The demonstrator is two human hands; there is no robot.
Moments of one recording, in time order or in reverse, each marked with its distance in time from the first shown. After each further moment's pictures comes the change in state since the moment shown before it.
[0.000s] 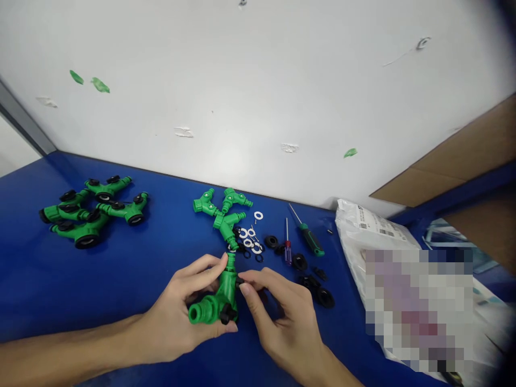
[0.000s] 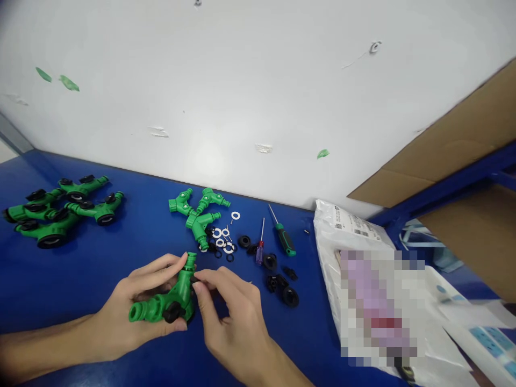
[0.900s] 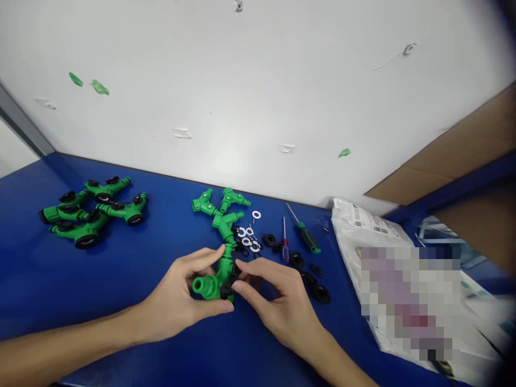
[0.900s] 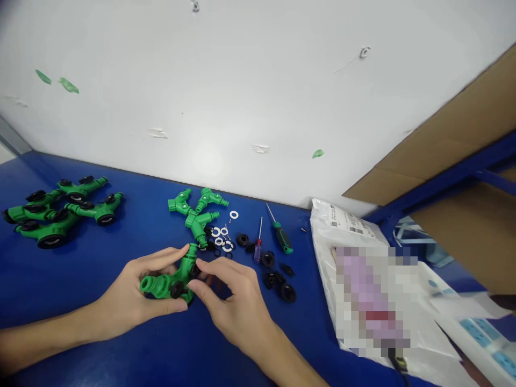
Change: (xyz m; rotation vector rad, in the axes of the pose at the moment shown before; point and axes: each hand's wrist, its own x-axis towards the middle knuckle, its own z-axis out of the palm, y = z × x) left_hand 0.013 0.006 -0.007 0.083 0.043 -0.185; right_hand 0.009 0.011 -0.003 0.150 -0.069 0.090
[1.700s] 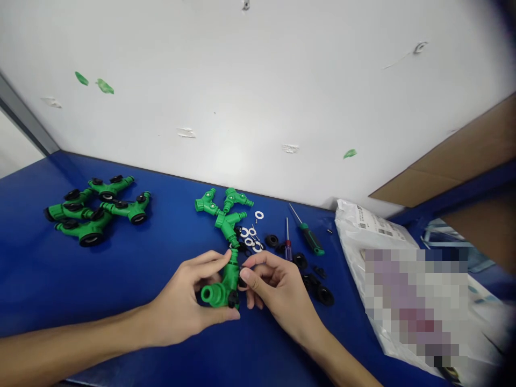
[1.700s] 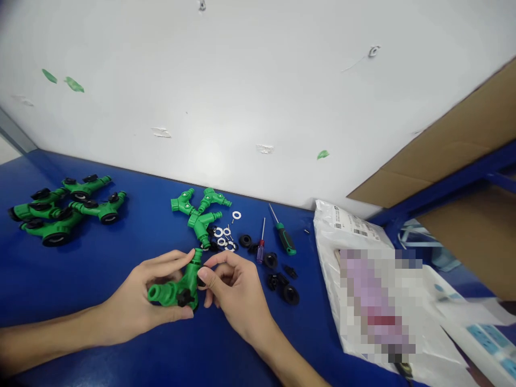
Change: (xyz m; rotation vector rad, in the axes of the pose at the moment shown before) left_hand -0.002 -0.005 0.005 -0.052 -0.090 0.044; right_hand 0.009 0.002 0.002 0.502 -0.077 0.571
